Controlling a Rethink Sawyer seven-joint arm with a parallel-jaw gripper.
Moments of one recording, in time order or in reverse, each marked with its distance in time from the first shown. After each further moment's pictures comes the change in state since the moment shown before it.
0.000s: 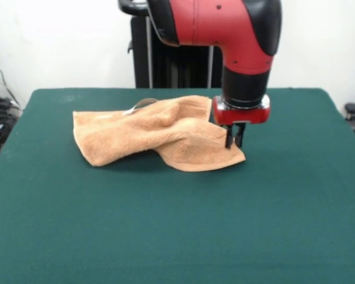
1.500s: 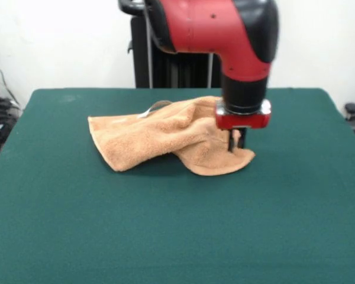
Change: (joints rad) arm -0.051 0.019 0.024 0.012 0.055 -0.007 0.000
